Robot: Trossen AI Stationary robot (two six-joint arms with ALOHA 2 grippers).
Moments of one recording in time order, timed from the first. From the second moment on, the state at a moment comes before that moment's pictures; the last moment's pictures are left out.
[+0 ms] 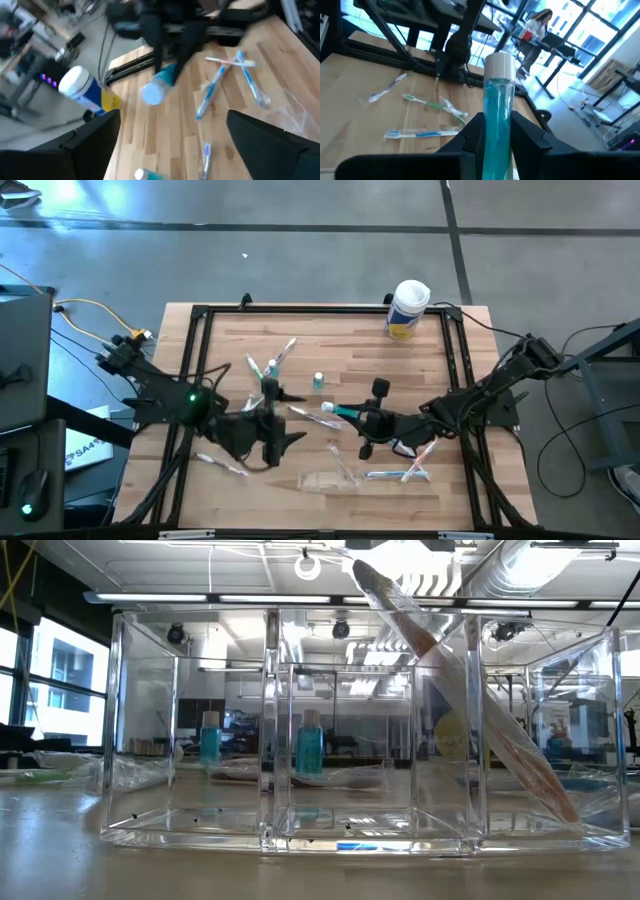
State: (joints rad) left arm -0.55 1.42 1.49 -0.59 -0.75 0.09; right arm 0.51 1.43 1.03 0.13 0.80 -0.19
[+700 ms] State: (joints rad) left arm -0.38 1.47 1.48 -0.49 -0.57 0.05; right arm 0.52 1.43 1.03 0.15 0.81 -0.24
